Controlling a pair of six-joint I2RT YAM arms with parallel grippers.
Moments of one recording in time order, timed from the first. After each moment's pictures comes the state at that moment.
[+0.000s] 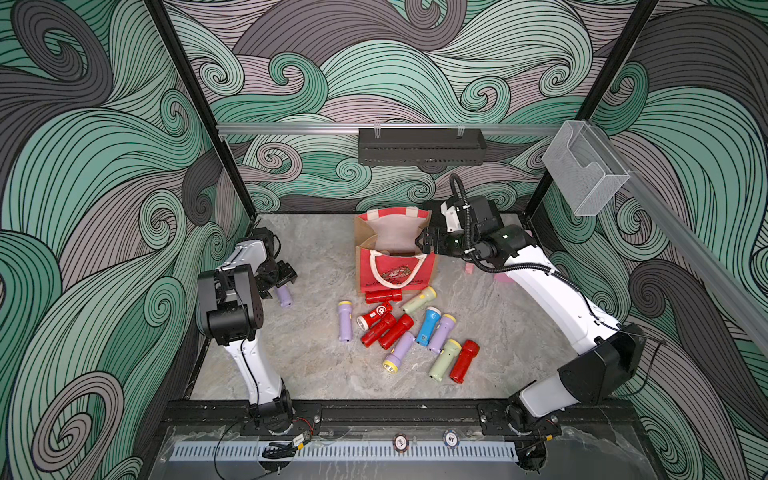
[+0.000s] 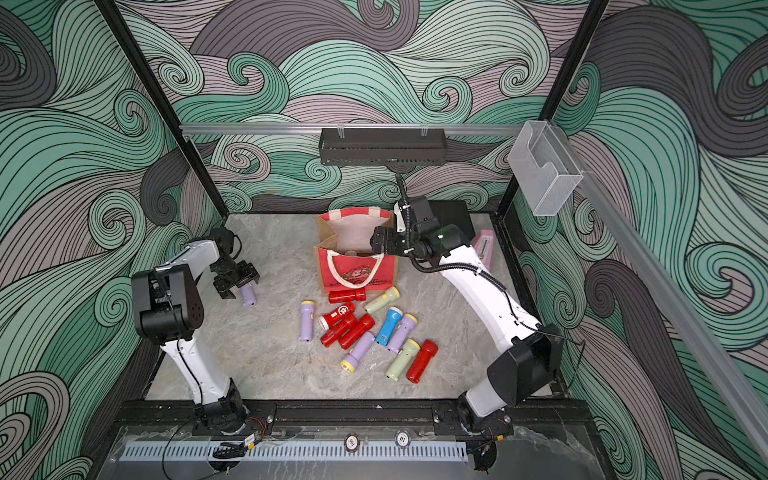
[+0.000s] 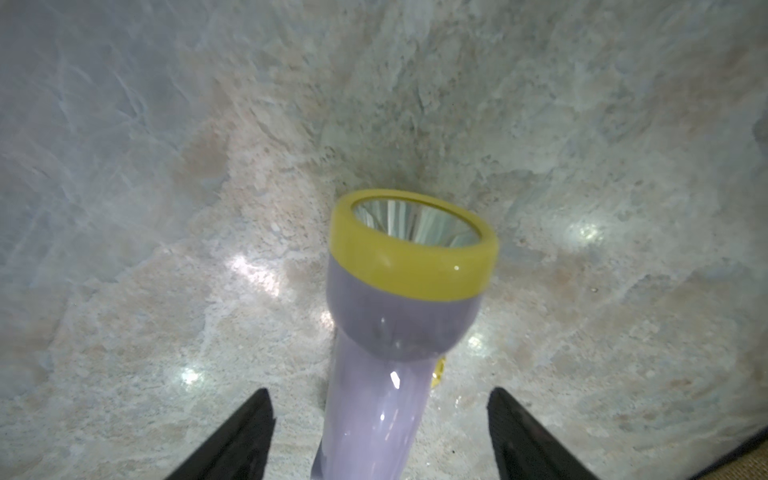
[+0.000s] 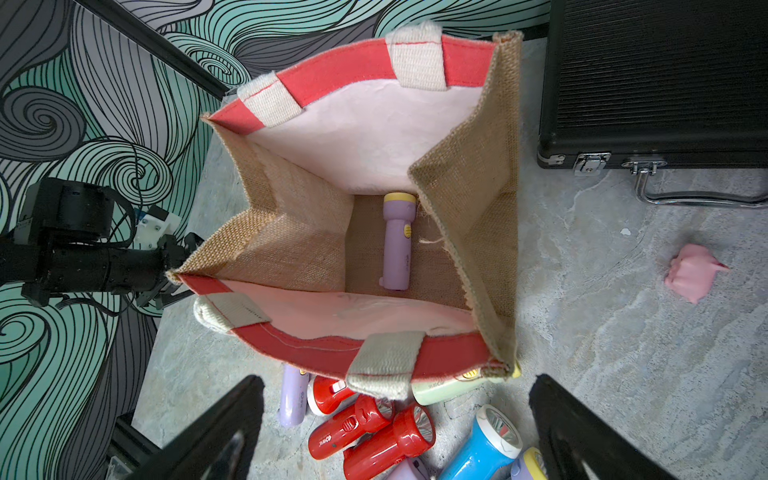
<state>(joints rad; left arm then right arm) 0.22 1.94 1.40 -0.94 0.03 -0.46 0.49 1.54 1.58 -0.81 -0.12 0.45</state>
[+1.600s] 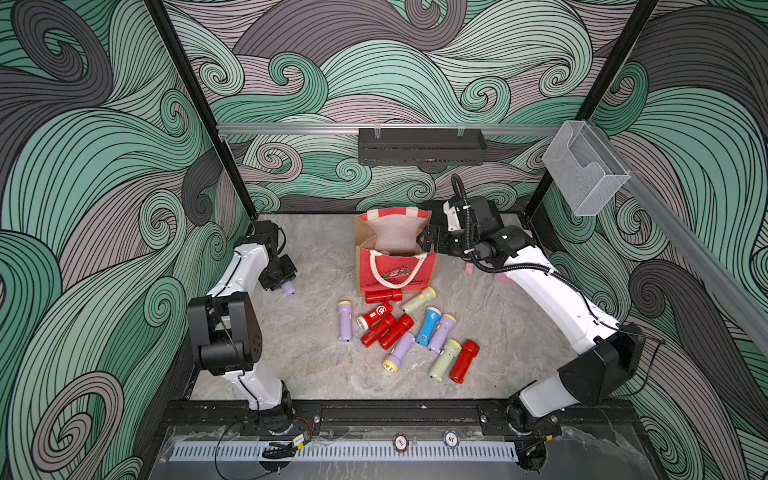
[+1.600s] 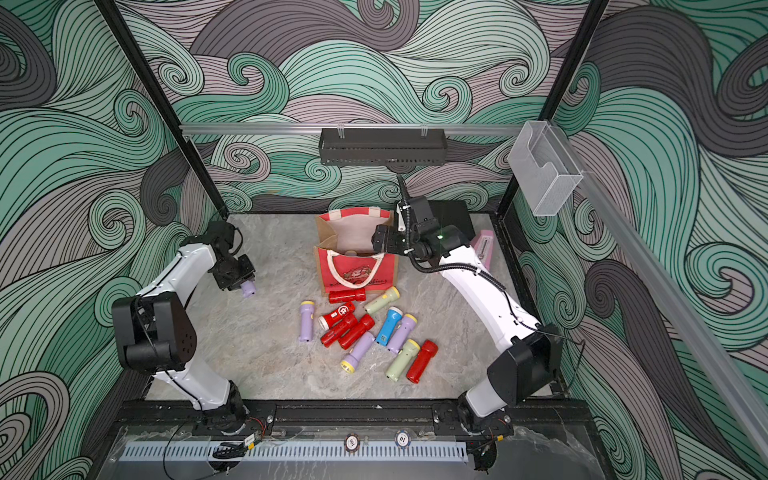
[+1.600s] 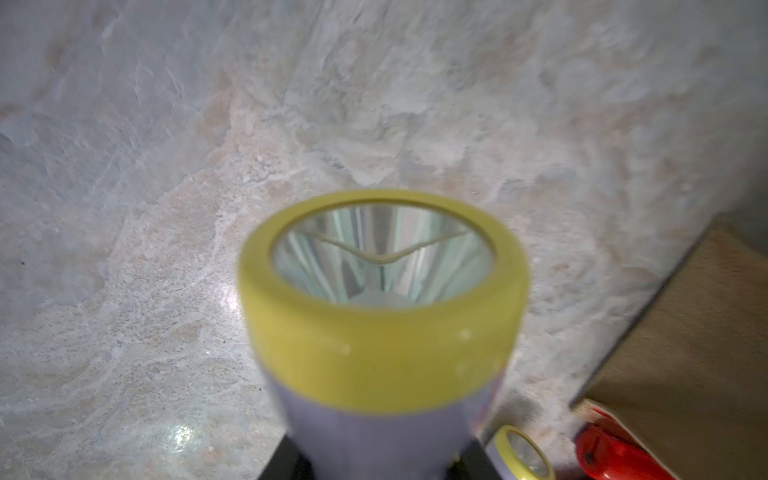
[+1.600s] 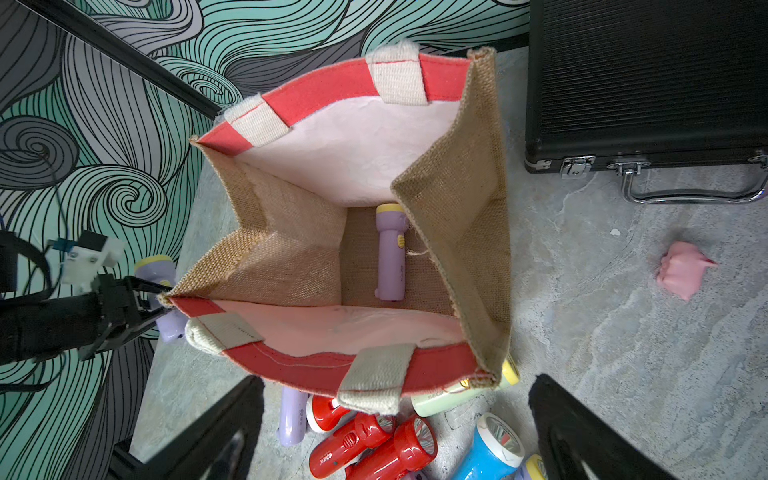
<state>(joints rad) 0.11 1.65 1.36 -1.00 0.03 -0.50 0.48 1.54 1.57 -0.78 -0.09 0.49</state>
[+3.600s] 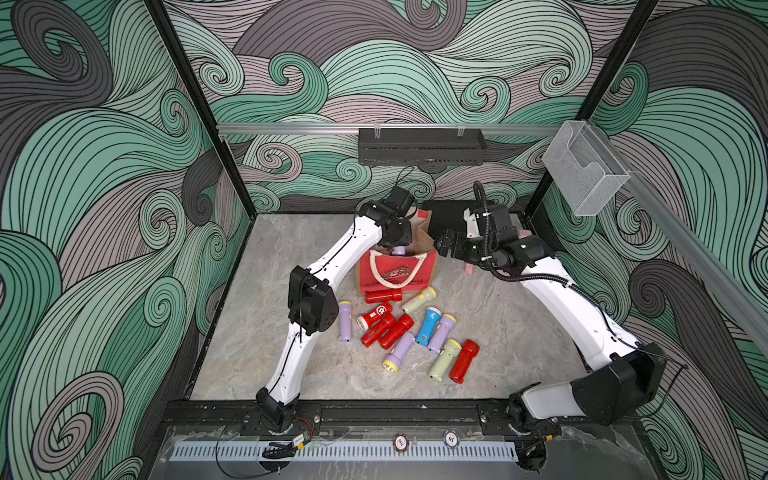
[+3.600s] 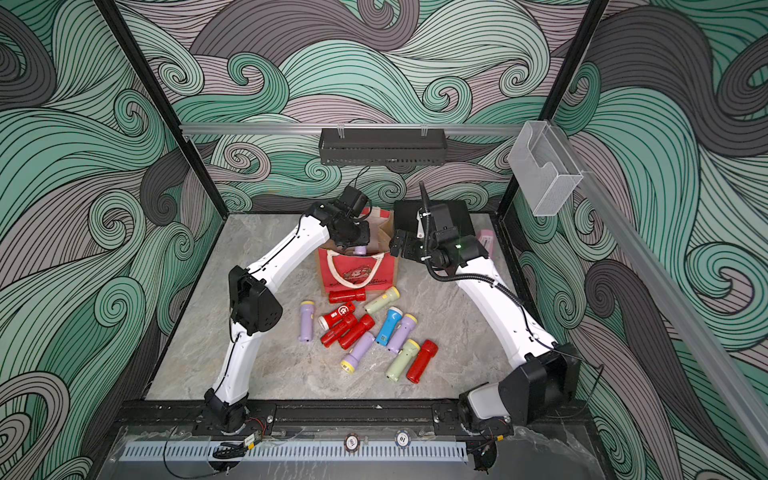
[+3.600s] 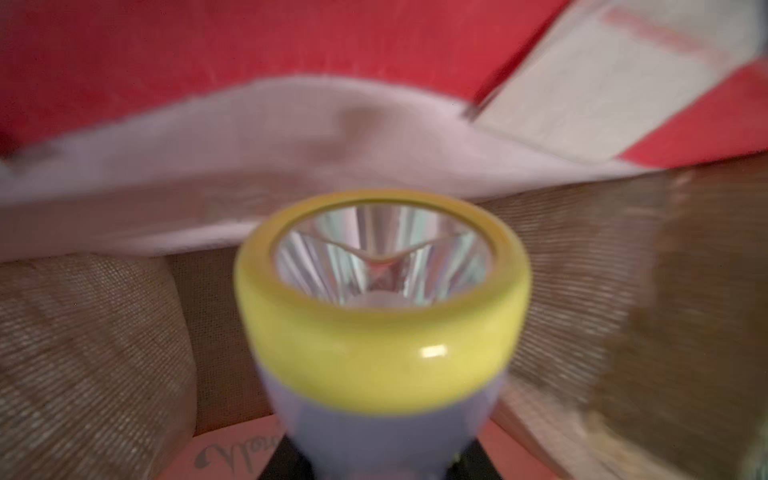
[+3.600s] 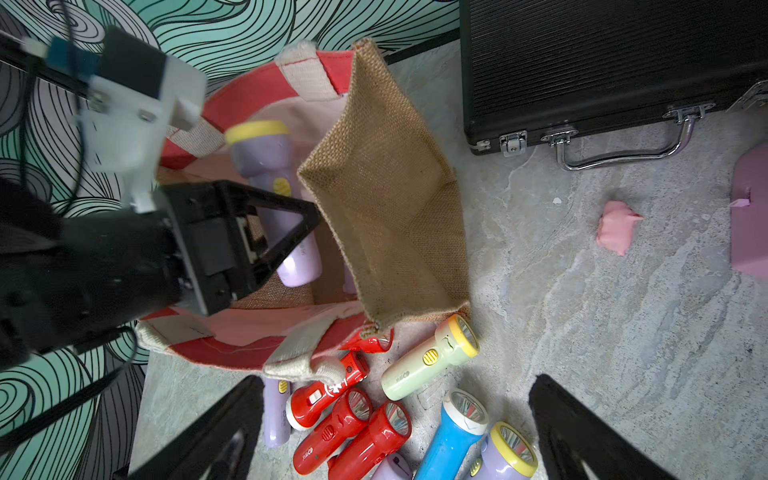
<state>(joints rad) -0.61 2.27 2.33 -1.11 -0.07 -0.59 0.39 1.43 1.42 -0.78 -0.11 0.52</state>
